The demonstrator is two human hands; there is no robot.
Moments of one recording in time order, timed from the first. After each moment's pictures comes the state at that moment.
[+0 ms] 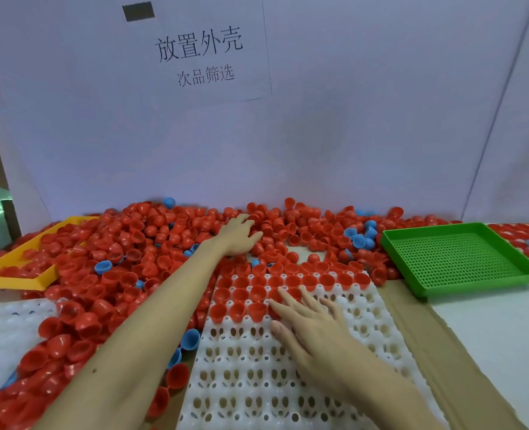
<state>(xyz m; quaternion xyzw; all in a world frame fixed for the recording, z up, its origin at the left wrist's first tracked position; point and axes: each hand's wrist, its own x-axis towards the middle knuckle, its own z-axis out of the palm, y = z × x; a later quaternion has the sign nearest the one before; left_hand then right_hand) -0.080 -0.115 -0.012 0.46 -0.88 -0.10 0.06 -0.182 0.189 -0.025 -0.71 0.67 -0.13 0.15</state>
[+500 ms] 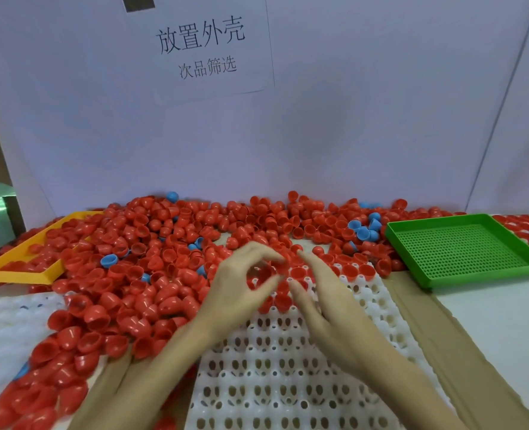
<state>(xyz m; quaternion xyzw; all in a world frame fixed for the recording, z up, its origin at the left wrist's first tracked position) -0.020 0.077 -0.007 0.23 -0.84 -0.23 0.43 -0.177 0.191 -0.008 -0.64 0.65 -0.38 0.18</state>
